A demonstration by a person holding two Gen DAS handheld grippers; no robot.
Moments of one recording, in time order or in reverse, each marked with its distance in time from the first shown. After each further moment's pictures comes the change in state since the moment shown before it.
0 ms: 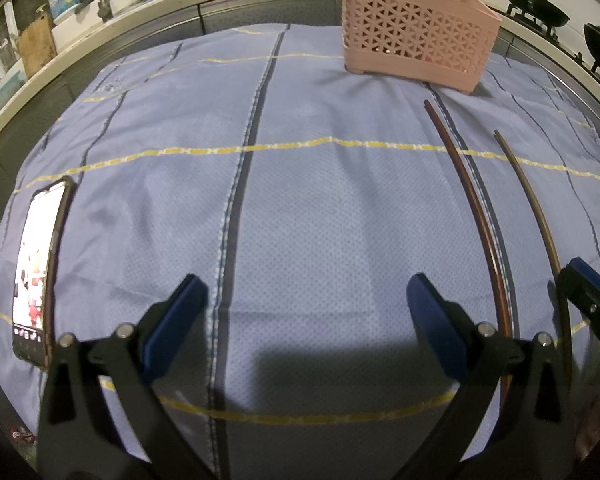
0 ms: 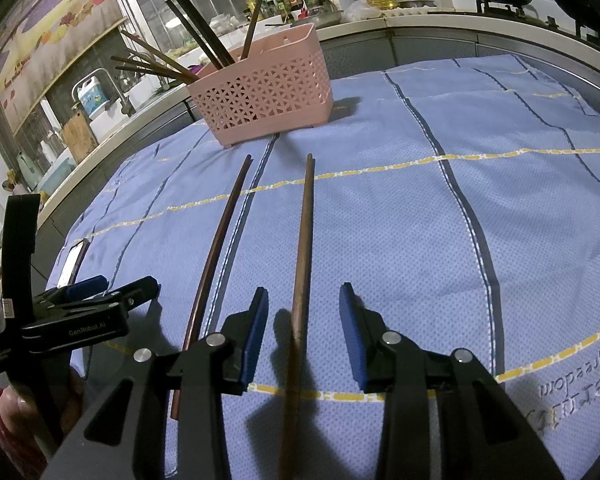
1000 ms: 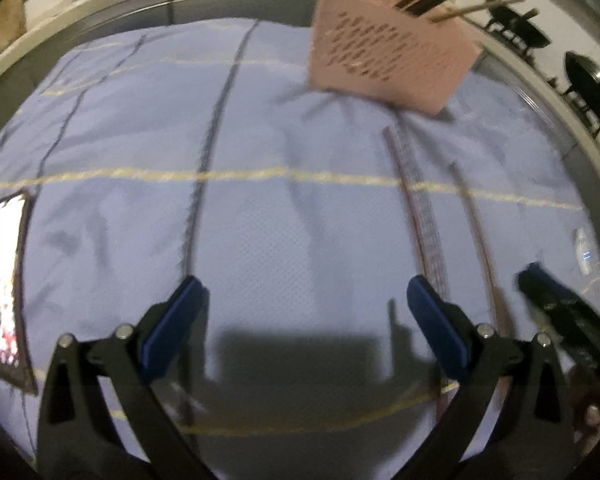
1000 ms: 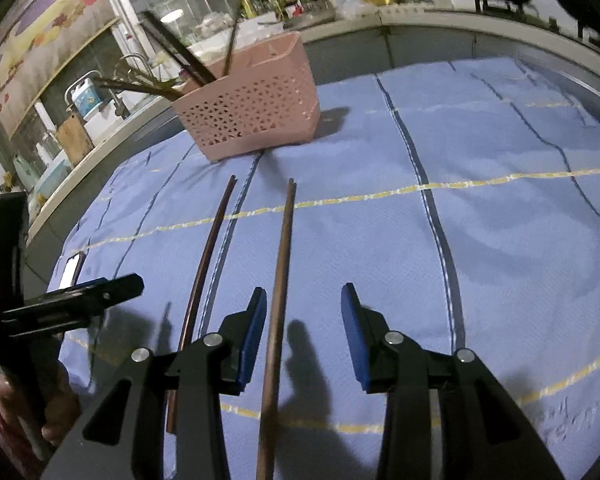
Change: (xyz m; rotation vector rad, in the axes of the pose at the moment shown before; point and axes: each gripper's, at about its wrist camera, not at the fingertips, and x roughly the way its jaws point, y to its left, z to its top) left arm -0.005 -0.004 0.039 -0.047 0.051 -0.226; right arm 0.000 -0.017 0.034 0.020 0.047 -0.006
